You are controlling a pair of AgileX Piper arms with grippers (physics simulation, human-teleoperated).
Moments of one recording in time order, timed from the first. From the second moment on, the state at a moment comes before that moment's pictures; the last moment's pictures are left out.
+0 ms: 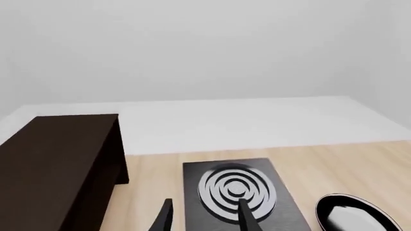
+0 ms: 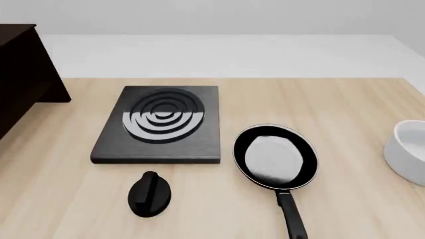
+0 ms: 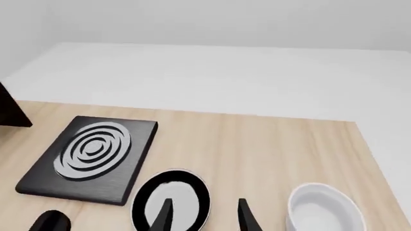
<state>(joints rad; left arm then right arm) -0.12 0.18 -0.54 0.39 -0.02 0.15 0.39 -0.74 0.64 0.04</state>
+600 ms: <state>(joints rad) -0.15 0.22 -0.66 0.45 -0.04 0.48 0.71 -0.95 1.07 0.31</state>
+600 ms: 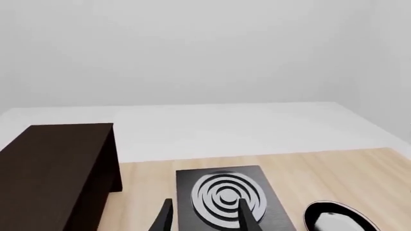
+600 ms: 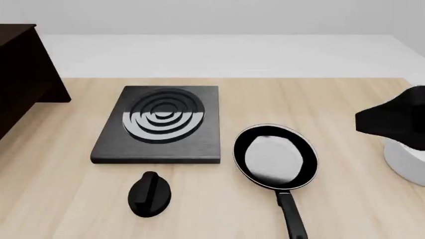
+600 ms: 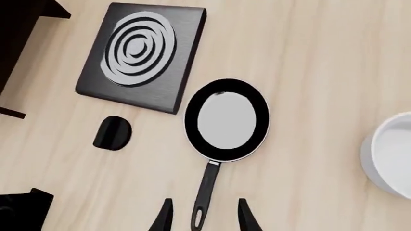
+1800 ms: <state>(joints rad) -0.19 0.22 -0.62 0.44 -0.05 0.84 0.96 -0.72 1.00 0.57</state>
